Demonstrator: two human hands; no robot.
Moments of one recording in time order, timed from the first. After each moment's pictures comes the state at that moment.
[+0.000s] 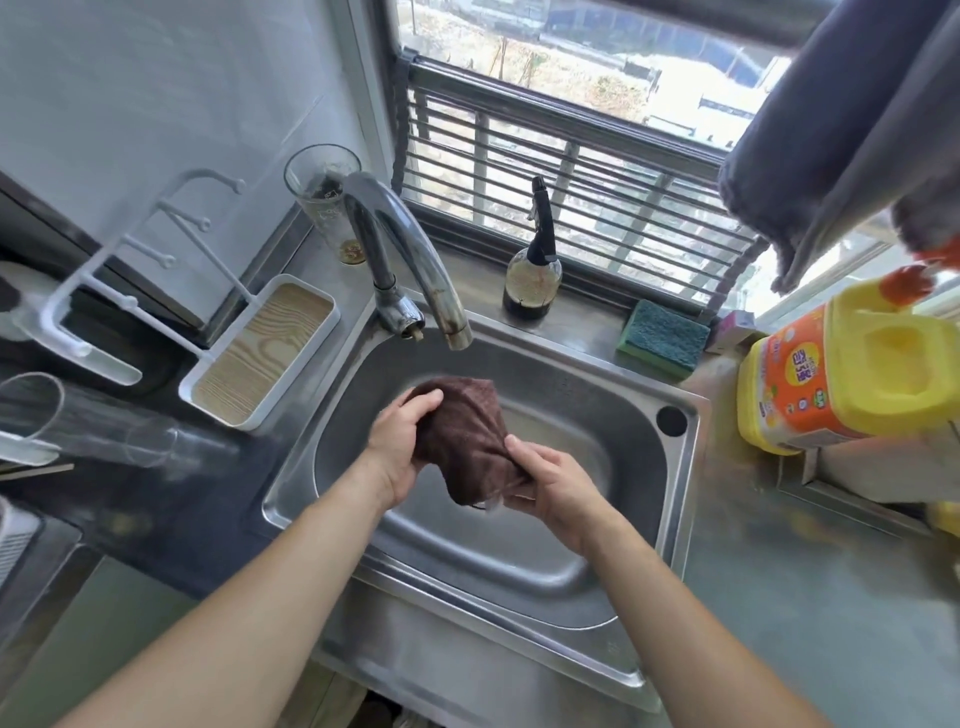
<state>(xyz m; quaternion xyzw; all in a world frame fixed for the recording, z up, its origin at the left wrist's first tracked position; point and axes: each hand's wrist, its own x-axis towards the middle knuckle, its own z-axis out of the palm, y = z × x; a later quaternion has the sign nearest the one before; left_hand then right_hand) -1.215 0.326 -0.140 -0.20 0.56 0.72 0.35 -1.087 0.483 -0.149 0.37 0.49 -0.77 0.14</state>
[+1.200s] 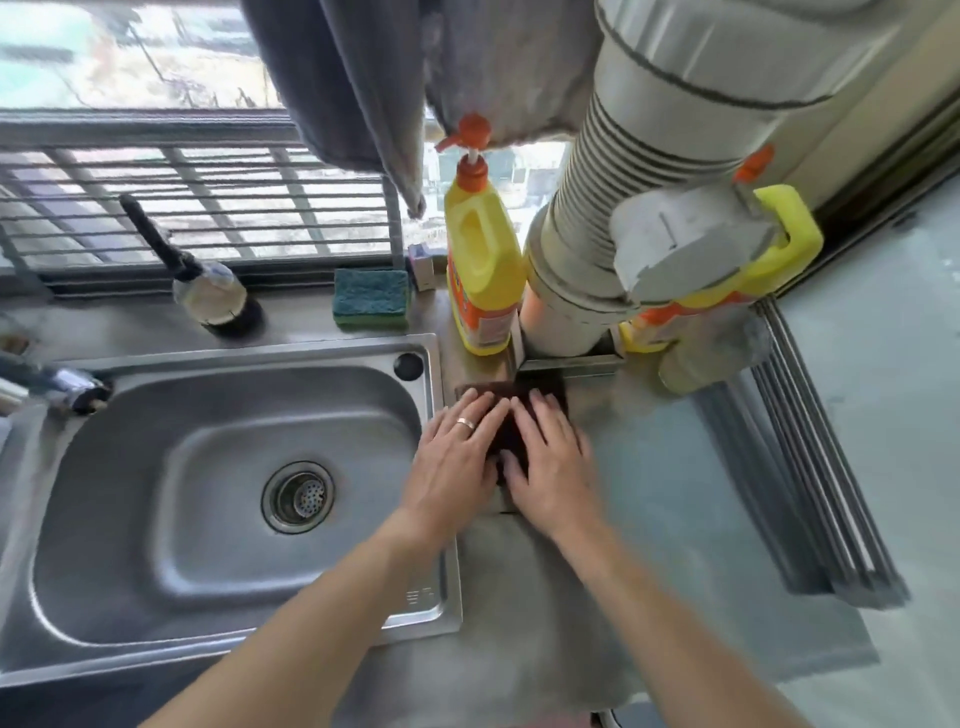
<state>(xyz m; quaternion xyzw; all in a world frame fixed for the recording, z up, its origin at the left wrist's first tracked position) -1.000 0.533 -0.152 0.57 0.79 0.19 0.12 -0.865 0.617 -0.157 0.41 0.90 -0.16 -0.03</state>
